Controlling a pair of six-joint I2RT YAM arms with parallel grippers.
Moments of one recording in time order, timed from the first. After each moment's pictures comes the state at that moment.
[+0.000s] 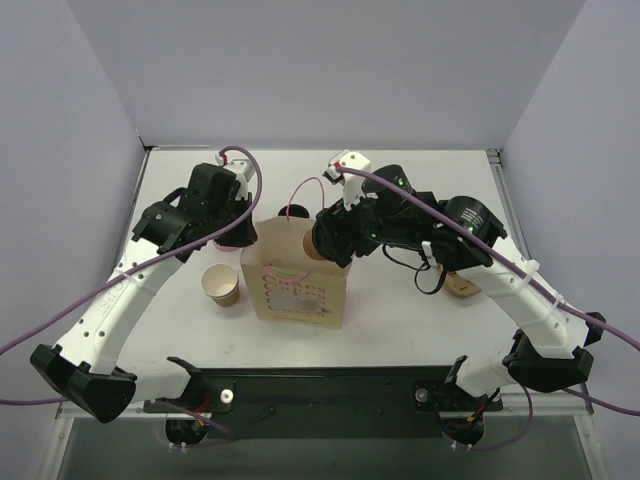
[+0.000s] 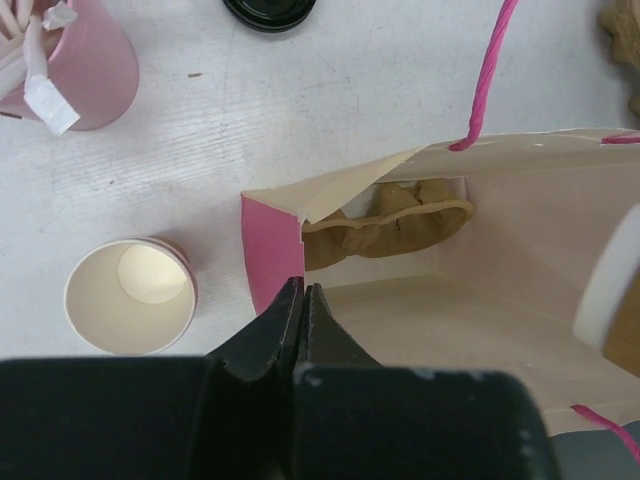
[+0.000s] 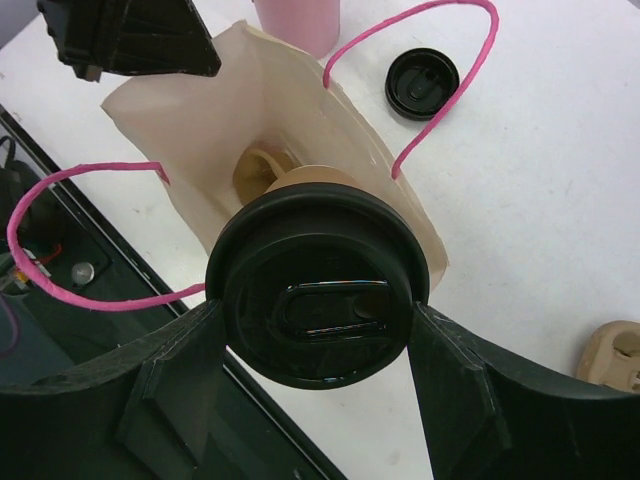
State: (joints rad) left arm -0.52 1.27 1.48 -1.02 -0.03 -0.38; right arm 0.97 1.41 1.89 -1.10 0.14 0.13
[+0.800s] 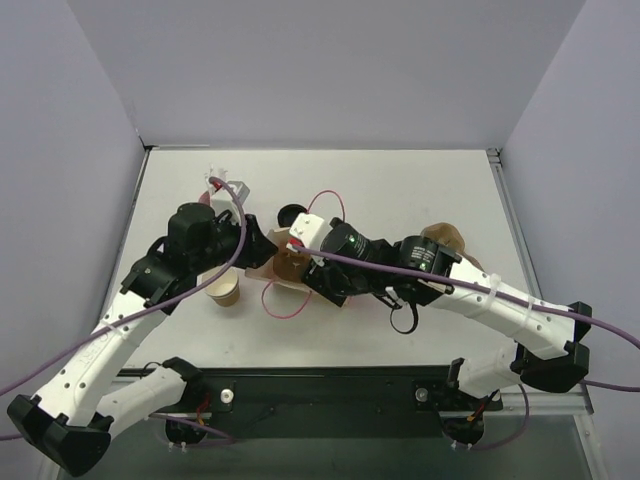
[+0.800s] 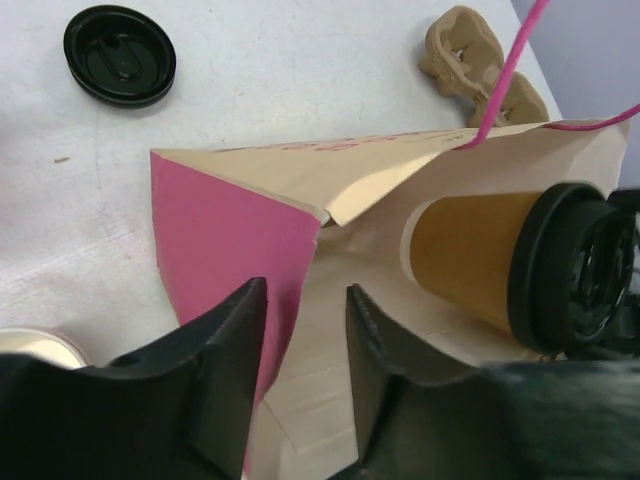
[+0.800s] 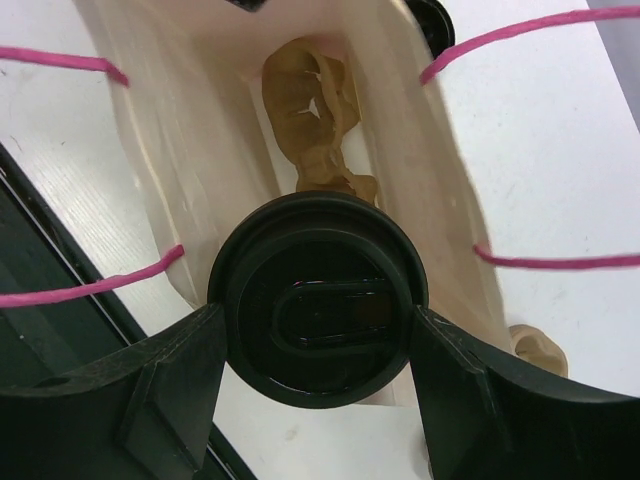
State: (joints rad) left arm -0.53 0.97 1.05 -0.55 0.19 -0.41; right arm 1.17 1.38 1.59 -1.02 0.36 -0.11
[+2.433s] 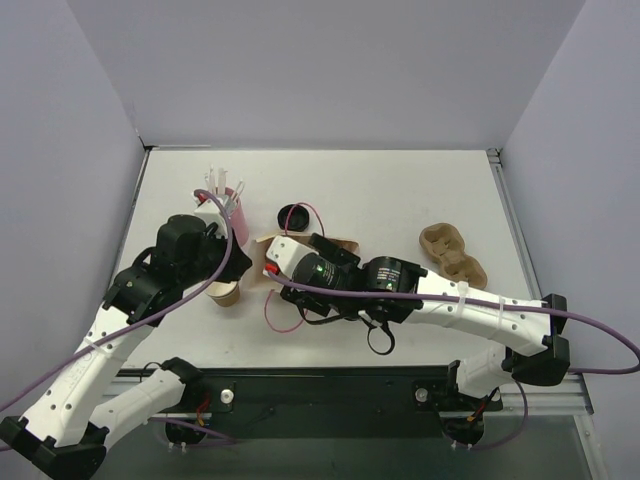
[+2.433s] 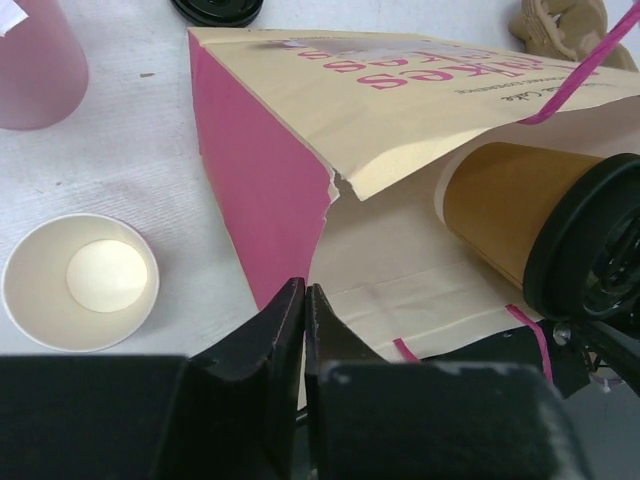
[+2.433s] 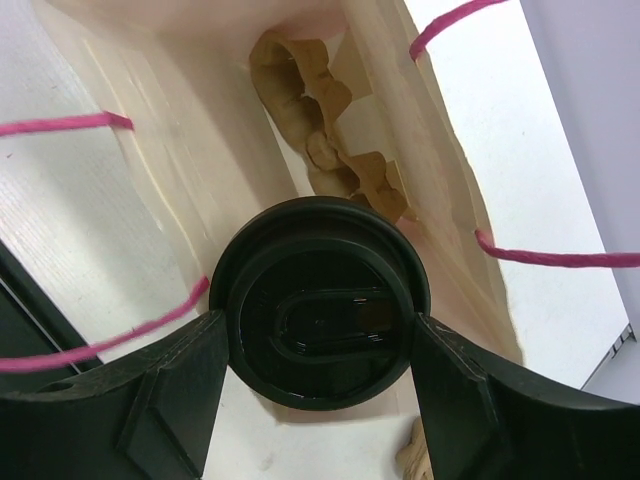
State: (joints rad) left arm -0.53 0.88 1.08 -0.79 0.04 -0.42; right arm 1.32 1.45 1.54 -0.95 0.59 -0.10
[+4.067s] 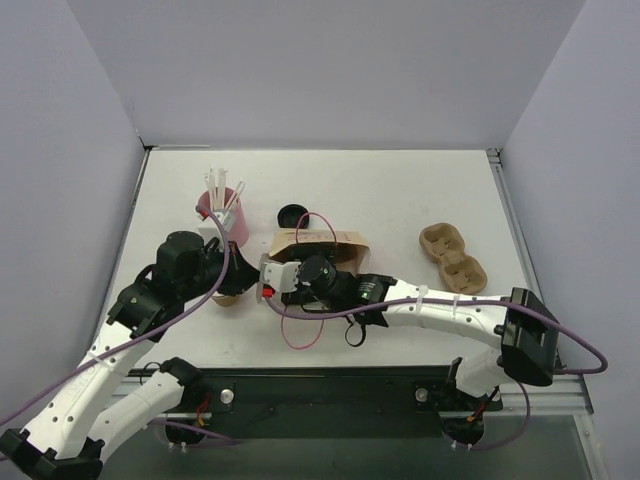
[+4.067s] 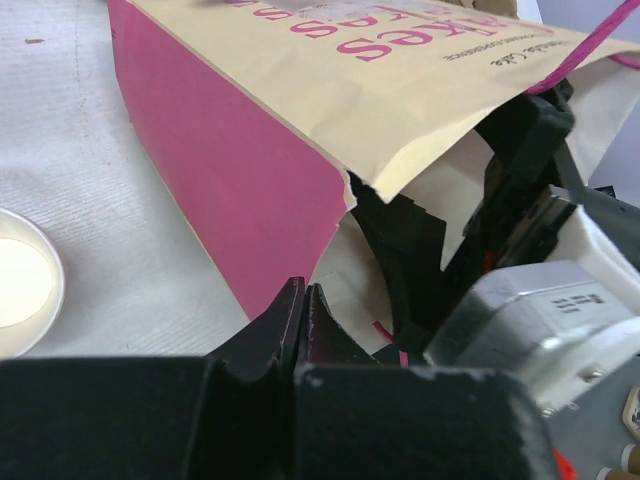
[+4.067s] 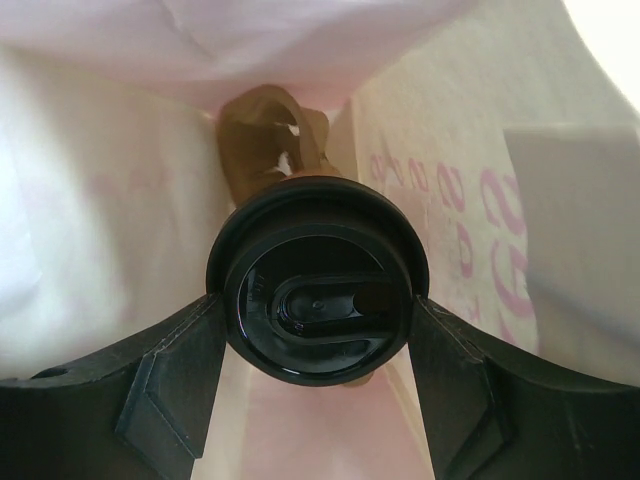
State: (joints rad) left arm -0.53 0.77 0.91 -0.66 0.20 -0.51; right arm 1.16 1.45 1.03 -0.18 0.44 -0.71
